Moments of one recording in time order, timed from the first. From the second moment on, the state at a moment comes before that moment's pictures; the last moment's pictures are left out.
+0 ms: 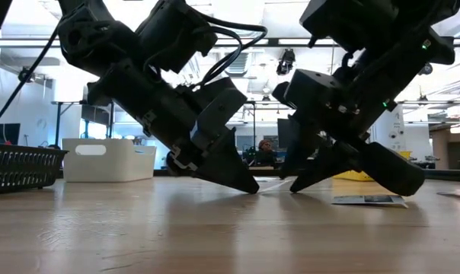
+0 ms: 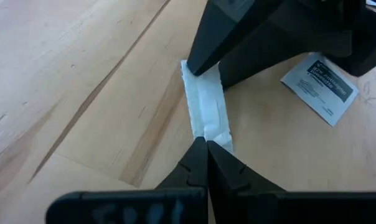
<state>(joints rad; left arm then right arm) -0.26 1.99 0.93 0.37 -0.28 -0.58 0.37 1.87 0.91 -0.11 0.55 -0.37</state>
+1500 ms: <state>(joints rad) -0.24 1.88 0.93 0.32 -0.27 -0.39 0.43 1.84 0.90 -0.20 0.55 -0.11</state>
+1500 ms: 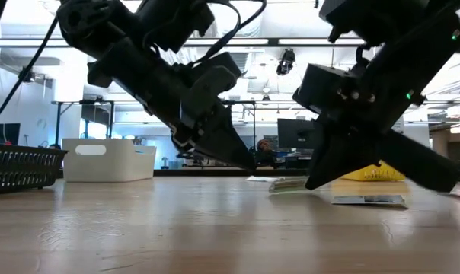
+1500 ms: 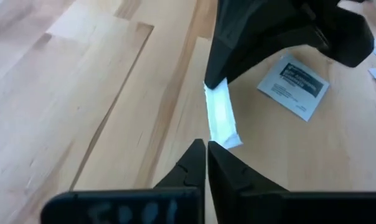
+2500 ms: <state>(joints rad) -0.25 1.87 1.02 0.35 -0.16 -0.27 0.51 1.60 0.92 -0.42 0.47 0.46</state>
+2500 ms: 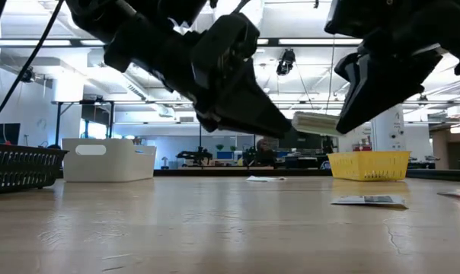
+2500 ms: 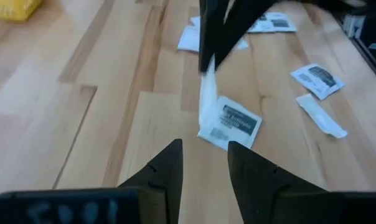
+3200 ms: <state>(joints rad) -0.26 1.87 1.03 0.41 -0.16 -0.23 0.50 1.64 0.92 -0.30 0.47 0.46</state>
